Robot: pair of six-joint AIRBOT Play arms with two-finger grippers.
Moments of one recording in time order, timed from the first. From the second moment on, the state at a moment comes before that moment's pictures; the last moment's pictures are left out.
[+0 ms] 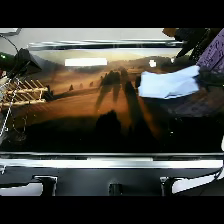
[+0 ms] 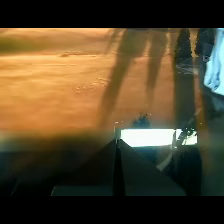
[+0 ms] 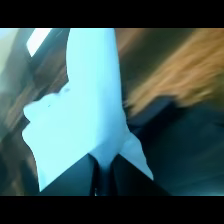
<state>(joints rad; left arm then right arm) 0.30 -1.50 1.96 -2.09 1.52 1.41 -0.53 -1.75 1.70 -0.91 0.95 1.60</state>
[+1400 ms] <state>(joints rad) 0.30 -1.50 1.96 -2.09 1.57 1.41 -0.79 -1.38 1.05 -1.83 1.31 2.12</state>
